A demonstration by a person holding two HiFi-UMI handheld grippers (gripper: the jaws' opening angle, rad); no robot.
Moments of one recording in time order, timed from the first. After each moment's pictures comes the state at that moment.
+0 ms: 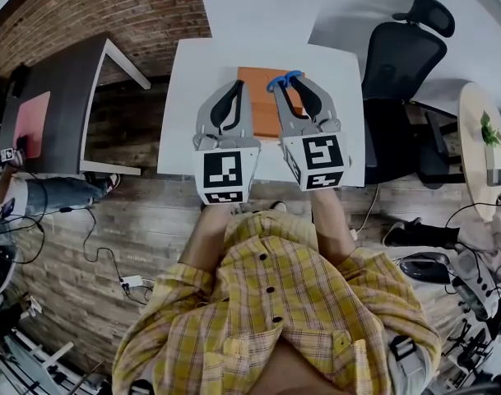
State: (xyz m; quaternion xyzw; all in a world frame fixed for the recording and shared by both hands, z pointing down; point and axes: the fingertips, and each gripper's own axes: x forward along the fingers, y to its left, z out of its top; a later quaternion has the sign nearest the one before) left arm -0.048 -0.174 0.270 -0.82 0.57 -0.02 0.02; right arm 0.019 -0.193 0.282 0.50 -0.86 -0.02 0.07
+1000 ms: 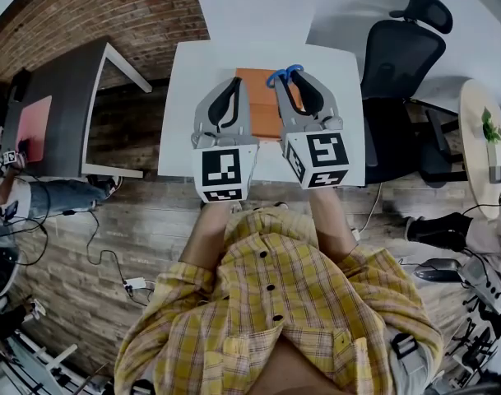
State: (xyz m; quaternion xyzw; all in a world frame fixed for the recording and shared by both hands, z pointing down) left arm -0.044 -0.175 0.267 -0.82 0.57 -0.02 0.04; right arm 0.029 -0.191 0.267 0.51 -0.86 -0.01 0.02
